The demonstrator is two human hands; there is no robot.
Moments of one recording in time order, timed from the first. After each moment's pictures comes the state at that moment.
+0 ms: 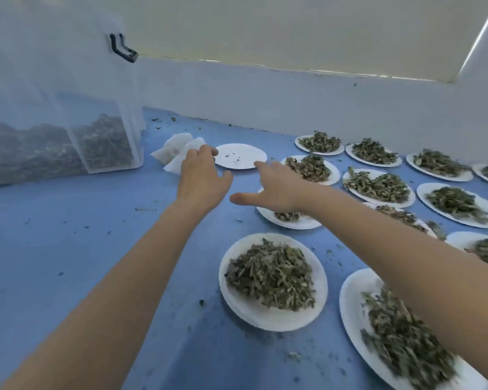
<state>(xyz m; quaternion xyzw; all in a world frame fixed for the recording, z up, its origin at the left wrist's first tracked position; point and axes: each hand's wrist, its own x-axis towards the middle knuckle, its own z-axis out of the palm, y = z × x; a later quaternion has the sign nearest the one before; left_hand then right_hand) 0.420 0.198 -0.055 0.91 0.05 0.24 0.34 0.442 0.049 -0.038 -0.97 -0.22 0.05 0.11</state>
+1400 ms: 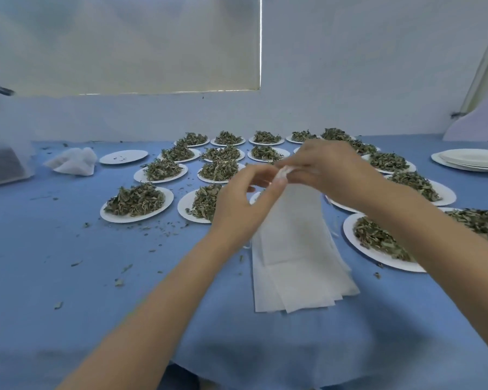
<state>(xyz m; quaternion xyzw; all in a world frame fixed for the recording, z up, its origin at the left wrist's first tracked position) 0.112 -0.084 -0.064 0.74 -0.31 0.17 0.57 0.097 -0.249 -0.012 -0.93 -0.20 -0.27 0.12</state>
